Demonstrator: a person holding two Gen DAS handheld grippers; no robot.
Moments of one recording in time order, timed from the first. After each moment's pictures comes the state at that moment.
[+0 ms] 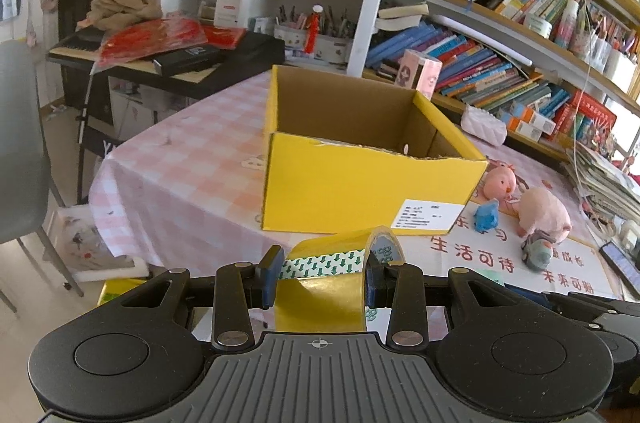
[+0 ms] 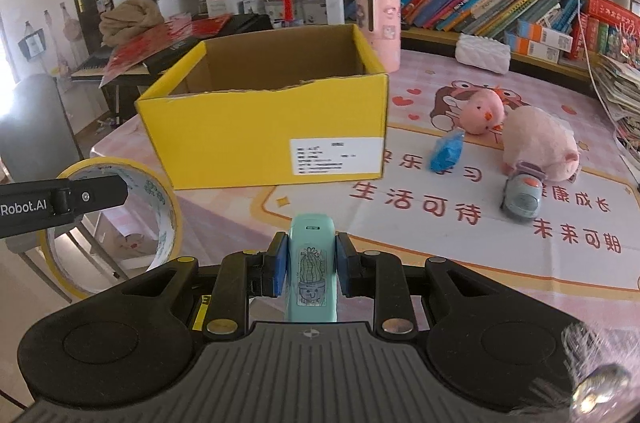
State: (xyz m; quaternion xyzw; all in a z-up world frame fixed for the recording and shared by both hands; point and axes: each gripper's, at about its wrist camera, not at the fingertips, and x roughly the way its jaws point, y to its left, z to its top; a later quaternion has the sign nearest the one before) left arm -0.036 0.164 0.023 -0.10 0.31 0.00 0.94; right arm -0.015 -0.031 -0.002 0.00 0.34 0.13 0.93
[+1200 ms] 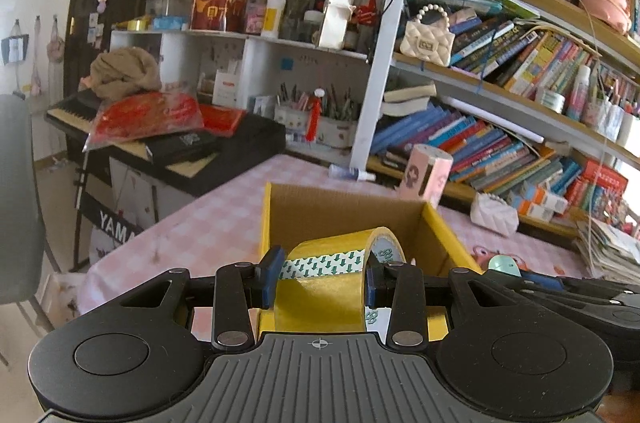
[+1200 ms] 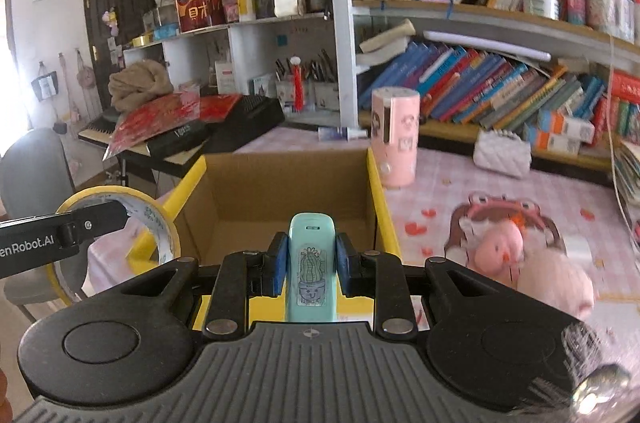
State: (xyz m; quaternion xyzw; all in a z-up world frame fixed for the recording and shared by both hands) left arm 0.047 0.171 0.071 -0.10 0.21 0.02 0.97; right arm 0.077 -0.023 0.068 0.00 0.25 0.15 0.96
